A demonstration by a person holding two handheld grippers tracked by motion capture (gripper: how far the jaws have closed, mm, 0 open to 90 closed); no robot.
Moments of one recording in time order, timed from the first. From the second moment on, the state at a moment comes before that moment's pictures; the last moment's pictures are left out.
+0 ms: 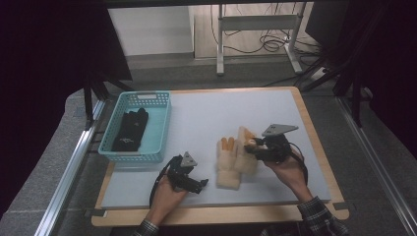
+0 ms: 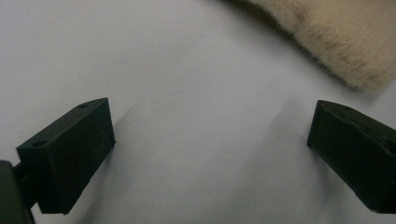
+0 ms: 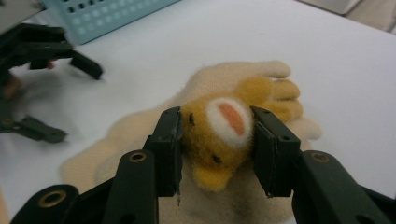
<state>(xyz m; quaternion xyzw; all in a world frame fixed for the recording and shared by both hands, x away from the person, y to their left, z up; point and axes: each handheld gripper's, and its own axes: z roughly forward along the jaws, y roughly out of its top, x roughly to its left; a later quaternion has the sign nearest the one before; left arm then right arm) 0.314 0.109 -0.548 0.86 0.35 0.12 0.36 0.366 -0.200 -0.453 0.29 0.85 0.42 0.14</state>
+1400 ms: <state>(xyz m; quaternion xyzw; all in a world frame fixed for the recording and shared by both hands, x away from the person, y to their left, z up) 0.306 0.112 -0.546 0.86 0.35 0.13 0.35 0.361 -0.196 -0.493 0.32 0.86 0.38 0.11</state>
